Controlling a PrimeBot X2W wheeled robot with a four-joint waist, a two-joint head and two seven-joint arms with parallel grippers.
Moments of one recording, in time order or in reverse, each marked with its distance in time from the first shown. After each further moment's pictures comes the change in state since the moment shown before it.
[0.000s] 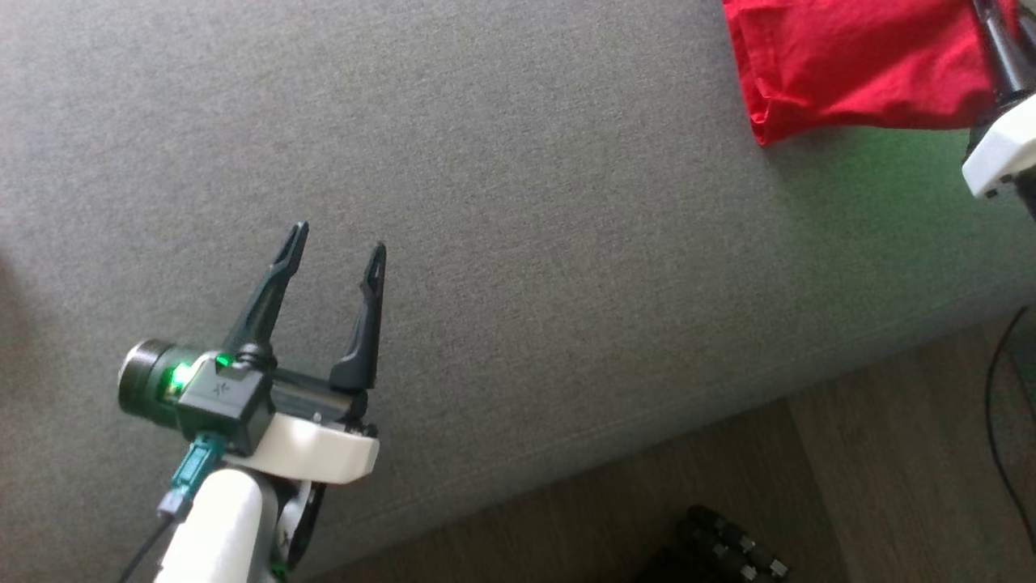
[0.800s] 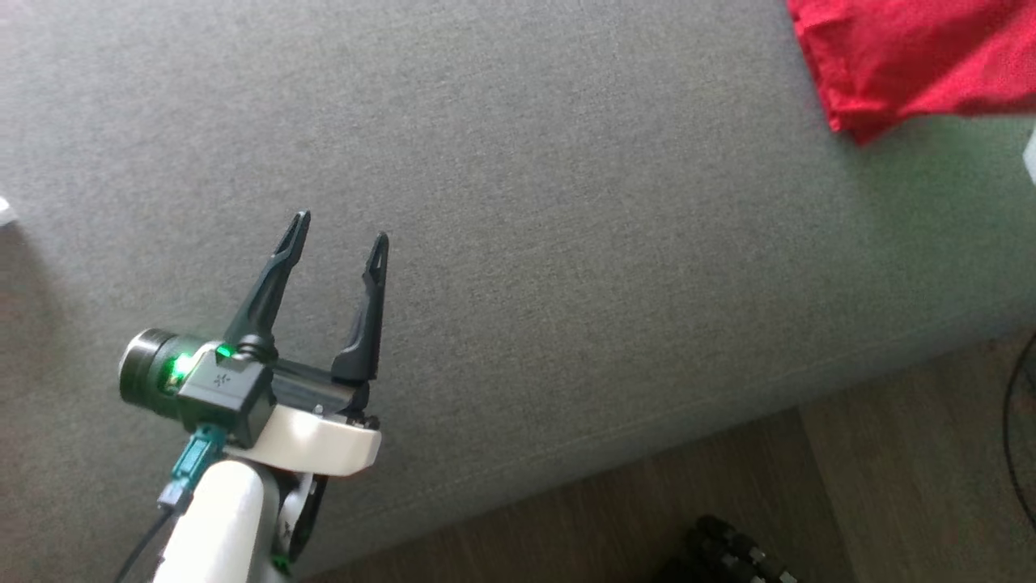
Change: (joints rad) left arm -0.024 -0.007 -0.005 0.006 -0.001 -0.008 0.000; right arm 0.044 0.003 -0.188 -0.121 -0.310 0.000 0.053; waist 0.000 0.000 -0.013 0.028
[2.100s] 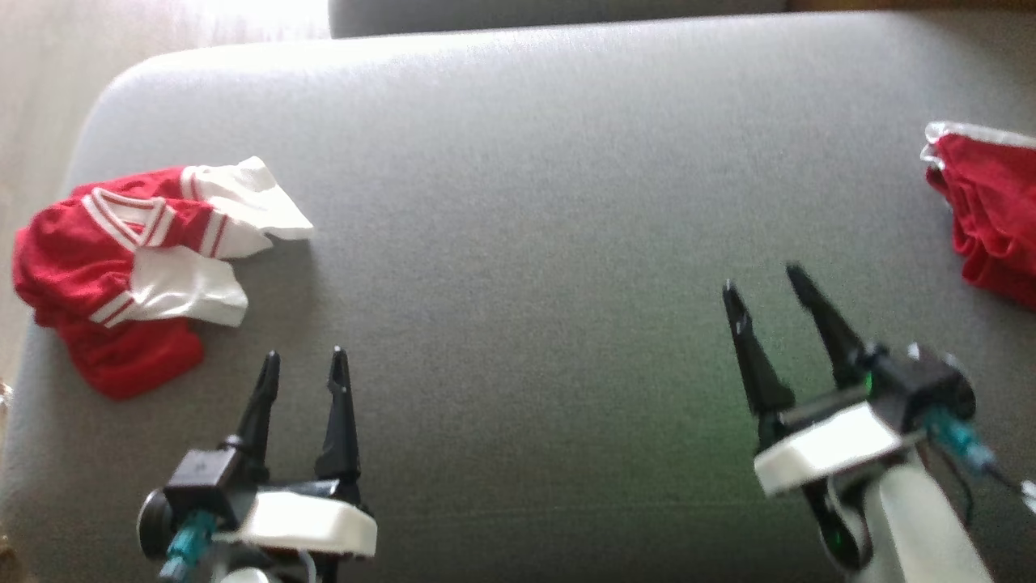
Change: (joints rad) left arm 0.209 -0.052 0.031 0.069 -0.185 0.161 0.000; right arm 0.641 0.411 0.050 -0.362 0.070 0.000 -0.200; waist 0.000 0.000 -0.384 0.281
